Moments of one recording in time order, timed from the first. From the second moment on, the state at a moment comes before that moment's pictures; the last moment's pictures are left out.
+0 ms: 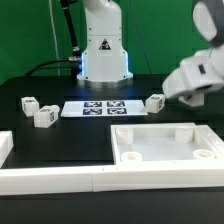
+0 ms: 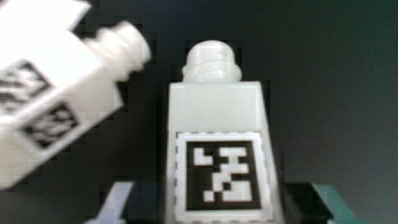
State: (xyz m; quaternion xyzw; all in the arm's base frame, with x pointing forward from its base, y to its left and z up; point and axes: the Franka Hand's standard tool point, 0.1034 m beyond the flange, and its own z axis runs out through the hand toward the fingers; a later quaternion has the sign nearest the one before) arm 0.356 0.194 0.054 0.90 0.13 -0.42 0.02
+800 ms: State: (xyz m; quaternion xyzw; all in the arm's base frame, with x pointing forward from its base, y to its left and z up) arm 0.405 0.162 0.127 0.97 0.11 -0.23 -0.01
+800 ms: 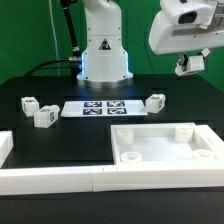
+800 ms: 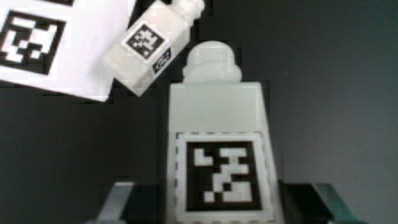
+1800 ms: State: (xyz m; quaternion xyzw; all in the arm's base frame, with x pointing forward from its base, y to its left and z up) arm 0.521 0.169 0.188 0.99 0.05 0.15 -0.06
